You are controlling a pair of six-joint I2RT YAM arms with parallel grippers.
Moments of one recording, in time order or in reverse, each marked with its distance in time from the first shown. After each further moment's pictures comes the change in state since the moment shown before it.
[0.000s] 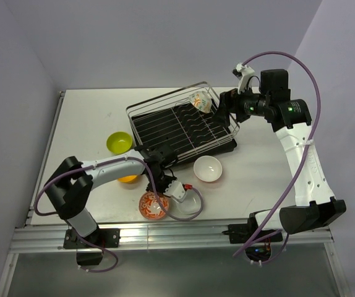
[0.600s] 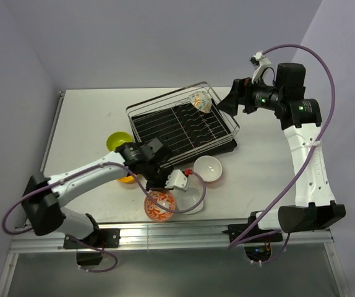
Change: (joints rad) left arm -0.031 -0.209 0.045 -0.042 0.029 -0.342; right arm -0.101 -0.005 0.032 0.090 -0.114 0.124
